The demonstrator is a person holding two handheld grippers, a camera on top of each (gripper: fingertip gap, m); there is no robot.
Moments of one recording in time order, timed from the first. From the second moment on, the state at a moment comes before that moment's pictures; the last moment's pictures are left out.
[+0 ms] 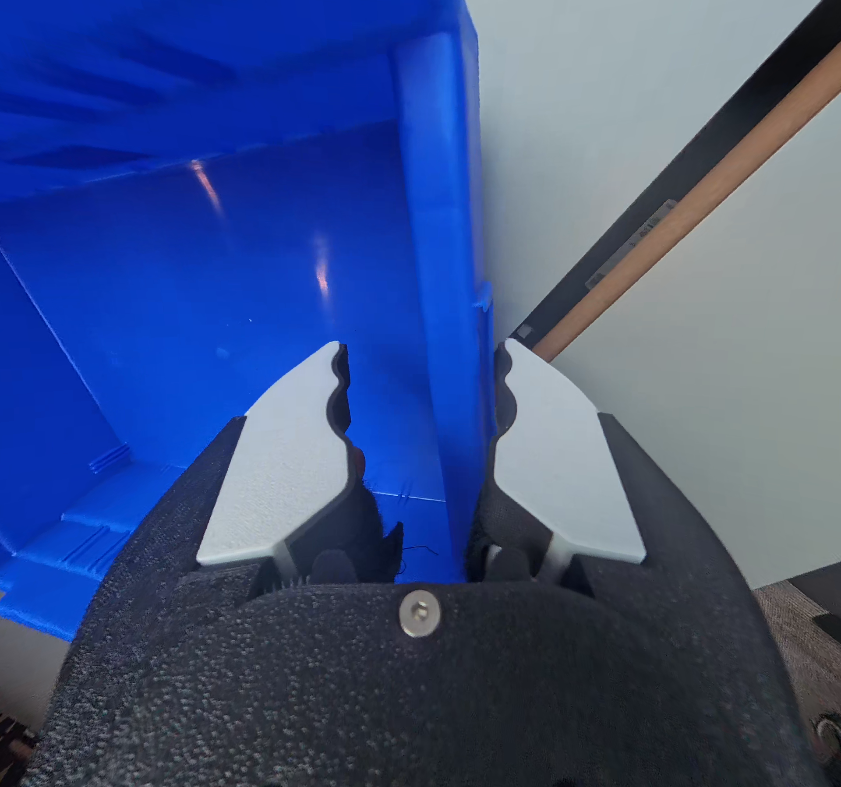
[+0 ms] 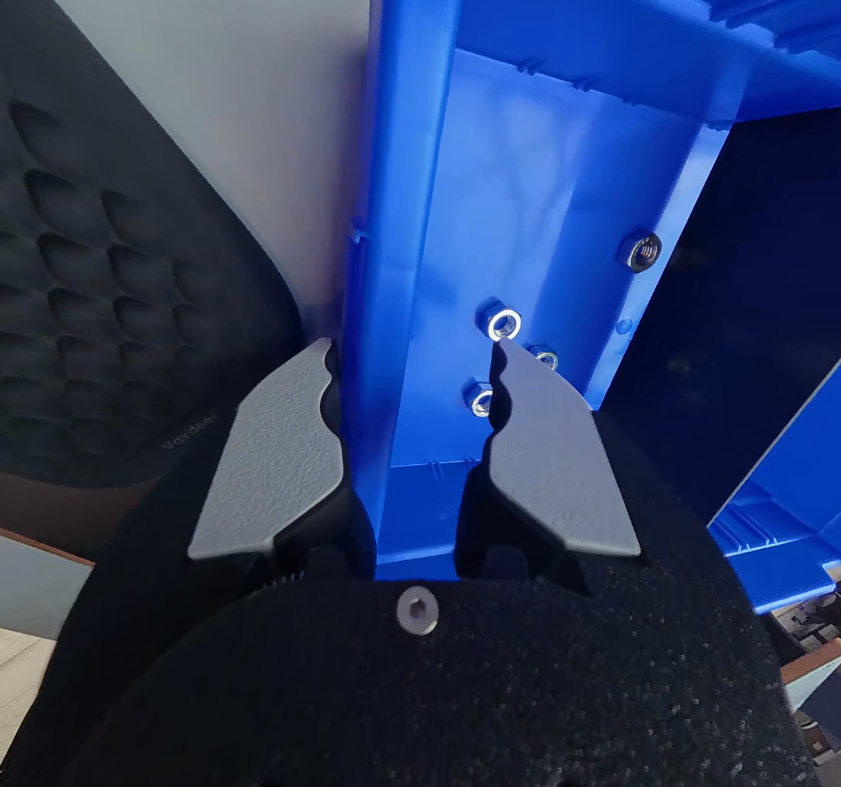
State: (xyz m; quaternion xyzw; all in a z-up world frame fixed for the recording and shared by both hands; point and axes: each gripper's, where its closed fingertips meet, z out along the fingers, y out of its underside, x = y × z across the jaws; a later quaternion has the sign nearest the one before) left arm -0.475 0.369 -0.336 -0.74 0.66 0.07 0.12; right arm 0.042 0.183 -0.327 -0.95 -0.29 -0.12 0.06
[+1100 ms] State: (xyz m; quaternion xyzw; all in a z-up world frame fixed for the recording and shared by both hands) left arm -0.408 0.368 -0.348 -0.60 0.79 0.04 0.09; right arm 0.013 0.196 -0.342 -0.88 -0.47 -0.11 0.01
